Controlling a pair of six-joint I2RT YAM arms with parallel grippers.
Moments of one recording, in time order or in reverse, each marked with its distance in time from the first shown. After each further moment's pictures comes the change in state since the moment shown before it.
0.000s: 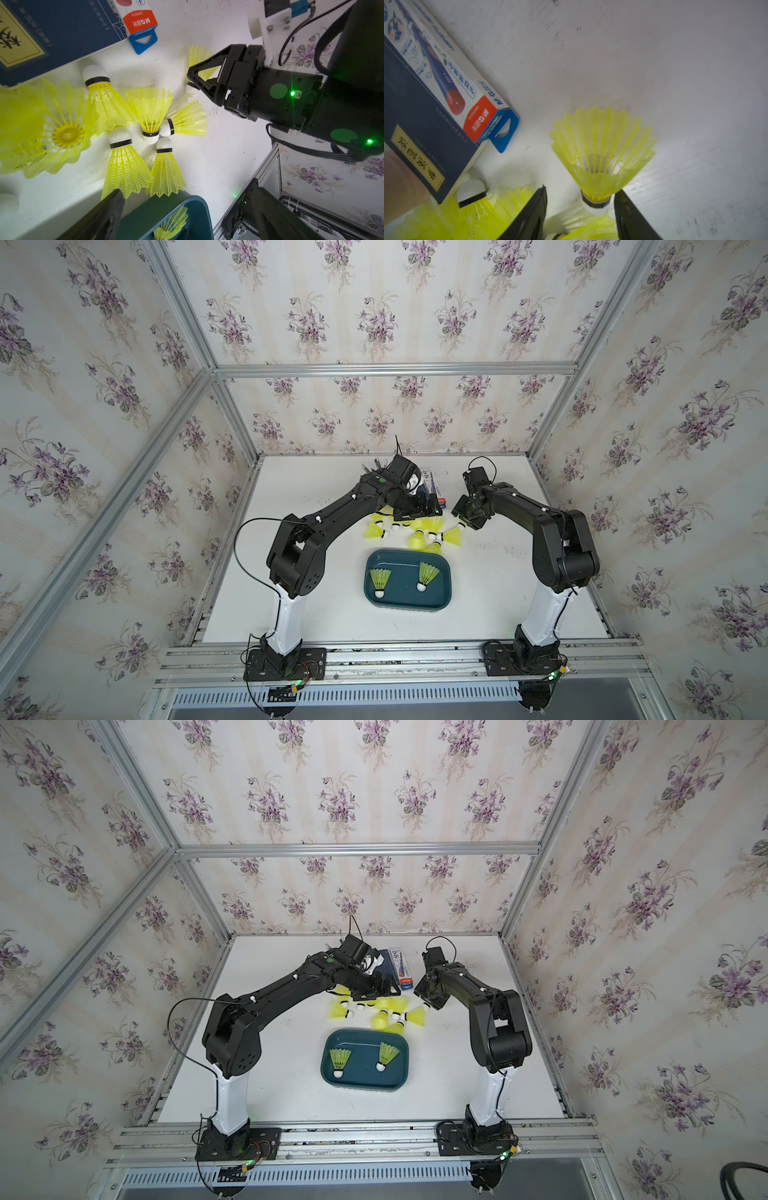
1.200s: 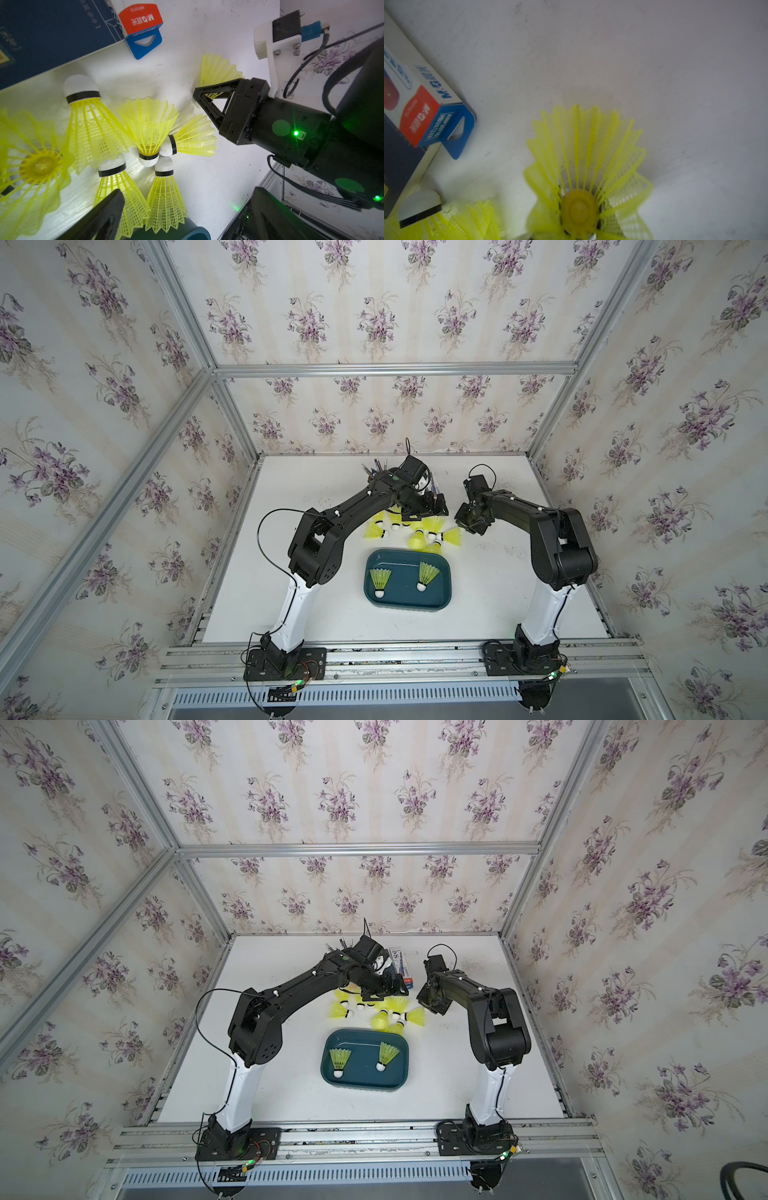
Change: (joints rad) left arm -0.018 0.152 0.156 -0.056 -0.008 -0.021; right arm -0.005 0.003 -0.088 0.052 0.003 -0.055
